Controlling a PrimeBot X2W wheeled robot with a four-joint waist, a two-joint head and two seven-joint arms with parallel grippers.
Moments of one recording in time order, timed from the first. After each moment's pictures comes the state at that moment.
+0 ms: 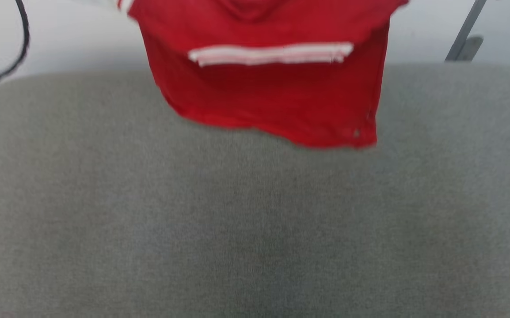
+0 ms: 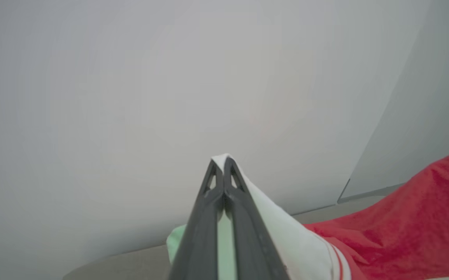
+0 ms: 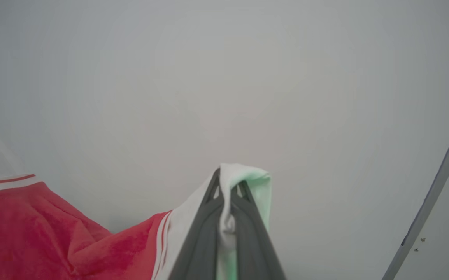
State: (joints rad) left arm -1.35 0.50 -0.42 0.55 -0.78 -0.04 0.61; right arm -1.18 -0.28 0.18 0.43 0.57 0.13 0.46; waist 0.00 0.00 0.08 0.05
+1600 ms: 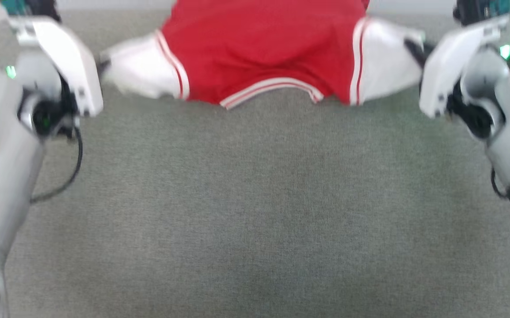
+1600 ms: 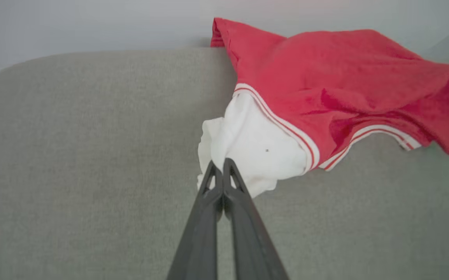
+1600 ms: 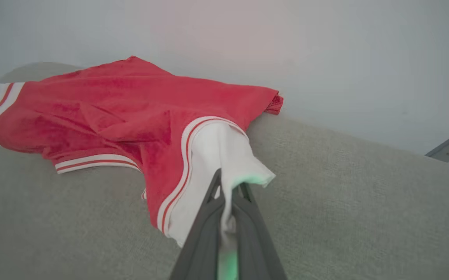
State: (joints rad) left arm -1.14 0.48 -0.70 0.91 -0.98 -0.13 0.45; right arm -1.07 -0.39 0.64 0.83 0.79 0.13 0.26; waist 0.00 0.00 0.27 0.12
